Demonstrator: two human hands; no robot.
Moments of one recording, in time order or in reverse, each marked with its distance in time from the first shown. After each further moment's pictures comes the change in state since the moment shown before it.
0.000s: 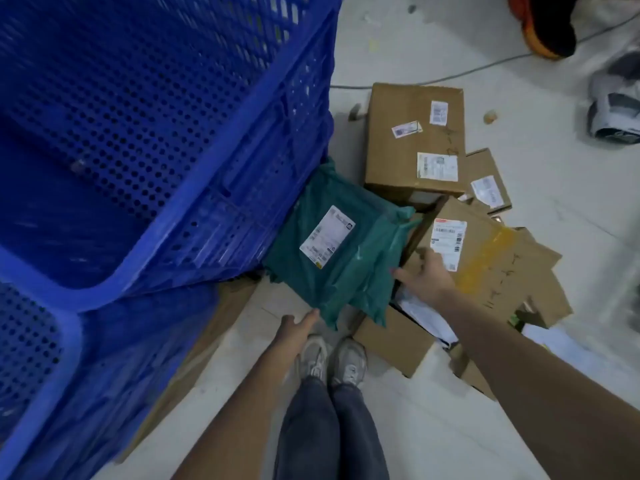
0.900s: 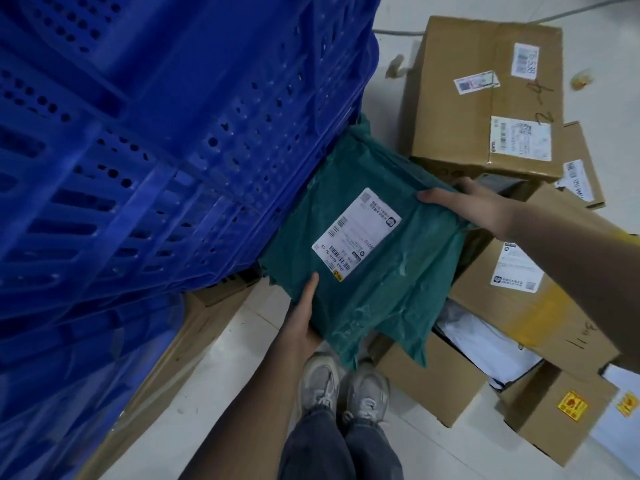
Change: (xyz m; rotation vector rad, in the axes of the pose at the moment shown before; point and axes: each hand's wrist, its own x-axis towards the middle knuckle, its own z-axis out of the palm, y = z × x) left_hand 0.150 0.010 0.024 -1.005 -0.365 -0.002; right_hand 0.173 -0.032 0.006 -0.016 -0.206 -0.008
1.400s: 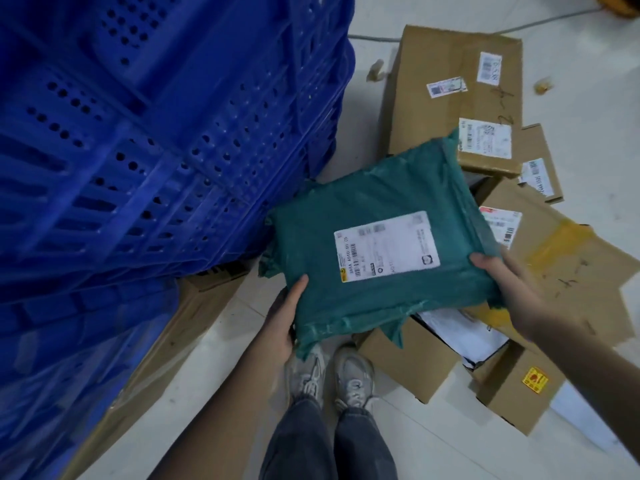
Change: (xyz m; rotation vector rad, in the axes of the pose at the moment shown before) left_hand -0.054 -0.006 0.006 0.246 0.001 0.128; right_hand -0.114 0.110 0.009 0.503 0.188 -0.035
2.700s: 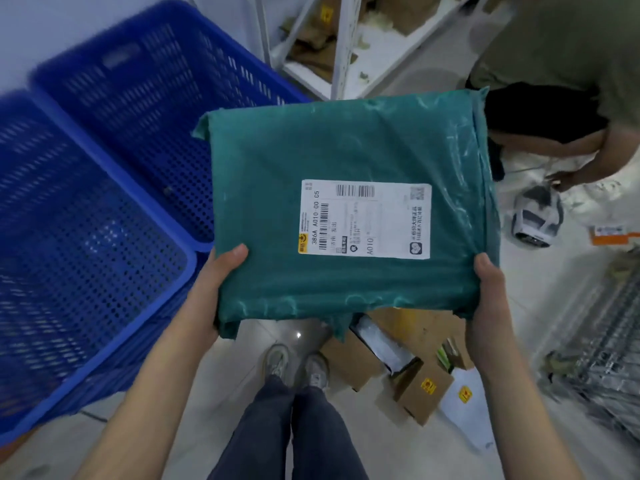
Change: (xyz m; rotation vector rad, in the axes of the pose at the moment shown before) left_hand -0.473 0.114 0.109 -0.032 -0.071 0.586; right_hand -0.369 -0.216 -0.084 0.341 0.024 -0.471
